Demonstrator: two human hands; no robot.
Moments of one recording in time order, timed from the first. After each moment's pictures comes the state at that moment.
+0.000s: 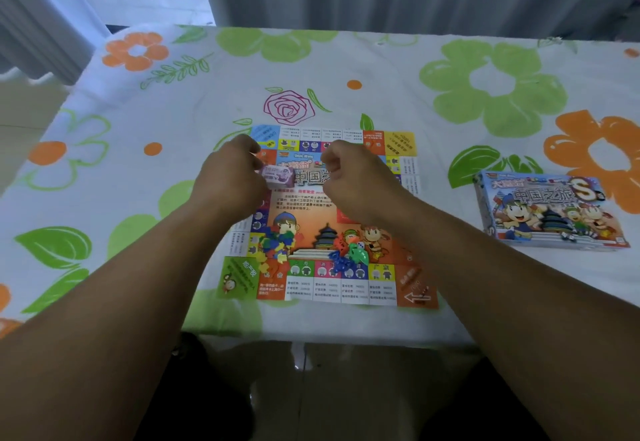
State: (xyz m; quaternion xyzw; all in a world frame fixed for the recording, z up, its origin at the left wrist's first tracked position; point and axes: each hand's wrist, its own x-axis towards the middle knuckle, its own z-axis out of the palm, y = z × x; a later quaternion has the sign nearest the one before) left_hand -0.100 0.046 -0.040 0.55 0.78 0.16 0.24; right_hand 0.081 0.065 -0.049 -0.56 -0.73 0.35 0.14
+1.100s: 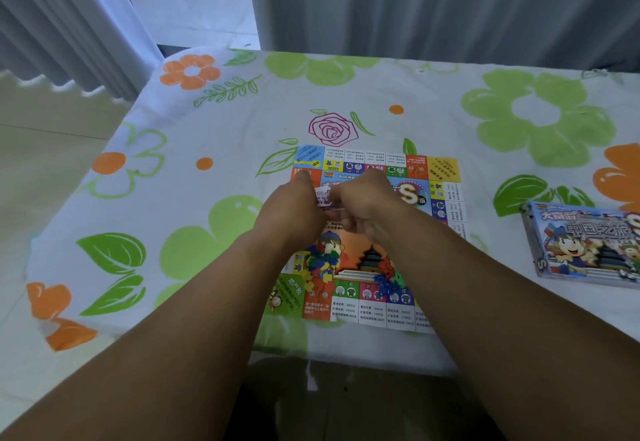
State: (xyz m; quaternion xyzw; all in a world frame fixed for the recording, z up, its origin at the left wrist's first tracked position) left_hand -0.103 0.044 -0.057 0.59 0.76 0.10 0.28; right_hand 0.008 0.083 -0.063 -0.65 -0.40 0.61 0.23
